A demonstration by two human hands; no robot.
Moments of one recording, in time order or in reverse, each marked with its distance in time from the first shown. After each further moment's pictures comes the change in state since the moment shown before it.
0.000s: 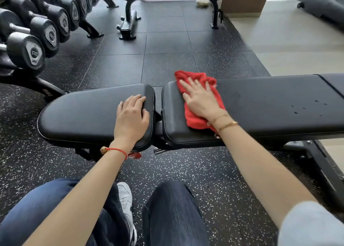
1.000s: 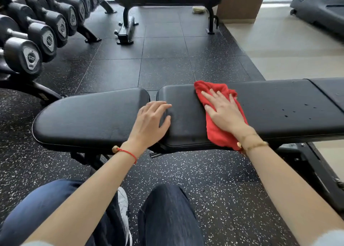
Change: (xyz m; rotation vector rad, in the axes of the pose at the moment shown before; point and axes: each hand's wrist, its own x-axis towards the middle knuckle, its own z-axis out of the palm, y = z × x) left_hand -0.003 0.053 0.005 -0.140 -0.062 0.299; right_hand -0.054 0.073 -0.015 0.027 0.041 0.086
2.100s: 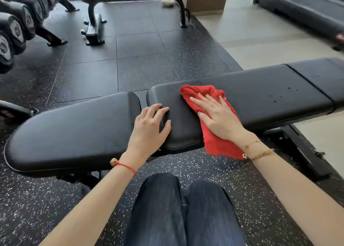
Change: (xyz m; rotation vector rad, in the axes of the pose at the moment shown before) left_hand -0.001 -0.011 0.013 -0.071 -0.056 0.012; right_hand -0.040 -0.020 0.006 0.046 0.039 -0.032
